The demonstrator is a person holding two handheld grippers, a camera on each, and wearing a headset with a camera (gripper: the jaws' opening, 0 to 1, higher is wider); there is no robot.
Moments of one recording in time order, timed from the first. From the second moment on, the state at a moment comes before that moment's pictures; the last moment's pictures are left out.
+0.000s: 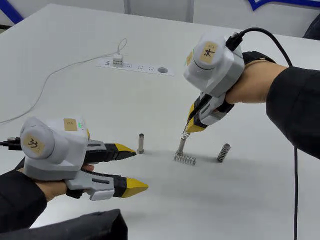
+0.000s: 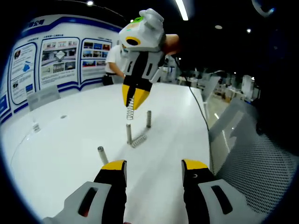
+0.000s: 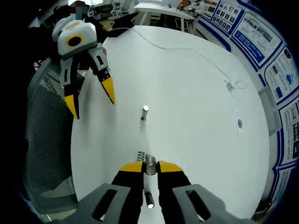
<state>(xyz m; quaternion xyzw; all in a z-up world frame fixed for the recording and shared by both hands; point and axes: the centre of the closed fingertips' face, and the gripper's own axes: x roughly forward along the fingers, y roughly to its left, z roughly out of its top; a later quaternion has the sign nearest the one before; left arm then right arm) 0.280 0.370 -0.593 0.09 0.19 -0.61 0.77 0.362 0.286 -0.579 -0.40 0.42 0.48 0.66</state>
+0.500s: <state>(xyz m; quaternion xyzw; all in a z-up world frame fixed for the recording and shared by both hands) 0.281 0.371 -0.595 0.09 0.19 -0.61 0.77 0.361 0.289 -0.594 -0.41 0.43 0.48 0.65</state>
